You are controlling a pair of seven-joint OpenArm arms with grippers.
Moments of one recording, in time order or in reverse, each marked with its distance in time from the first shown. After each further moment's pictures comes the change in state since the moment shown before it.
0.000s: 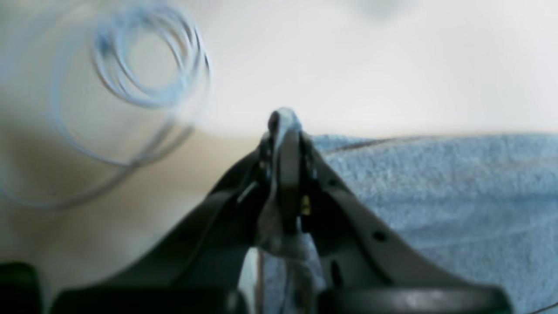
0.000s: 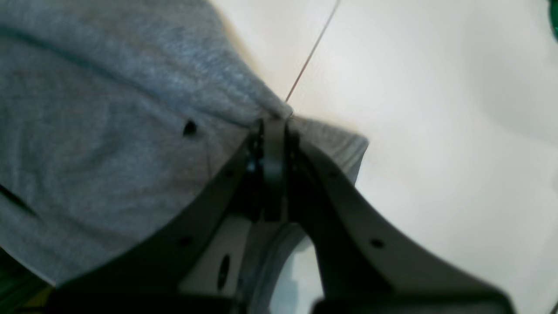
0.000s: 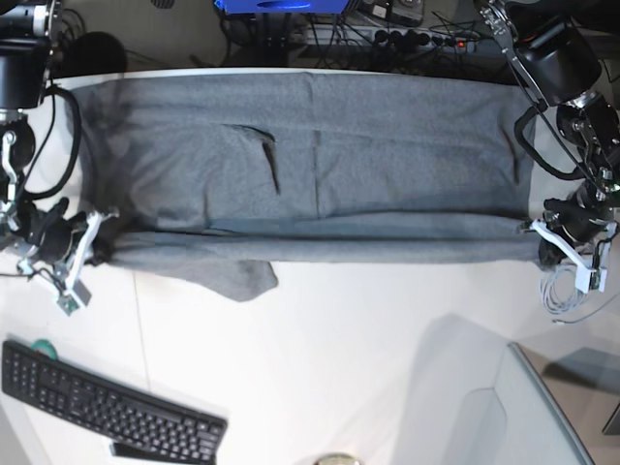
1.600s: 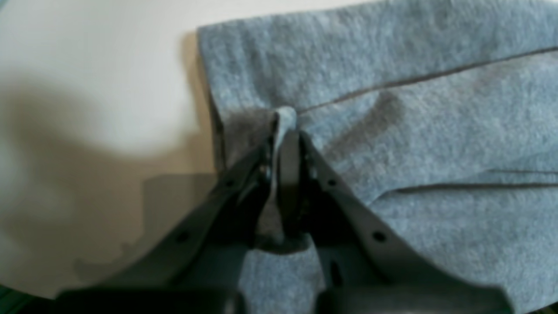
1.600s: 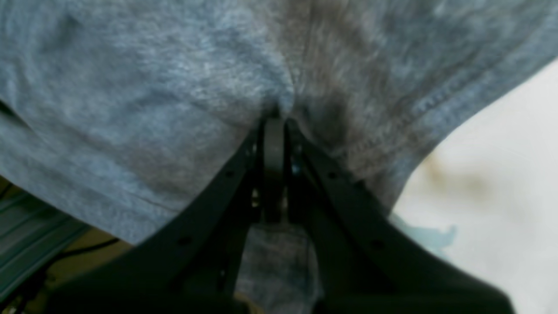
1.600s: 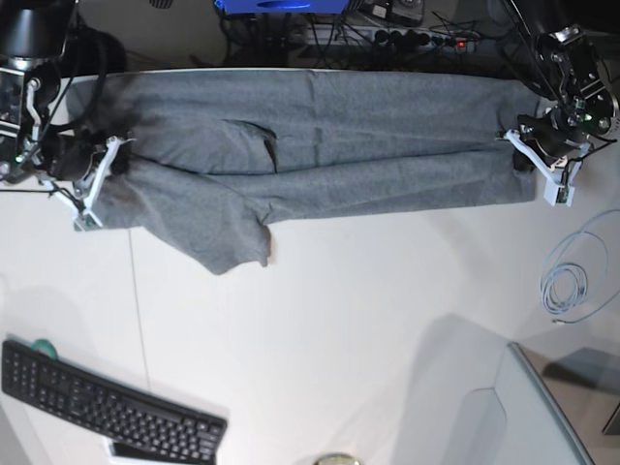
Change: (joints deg) left arm 14.9 0.8 2.3 -2.2 0.5 0.1 -1.3; right arm -9.8 -4.9 4.2 -4.4 -0.5 -0.1 -3.8
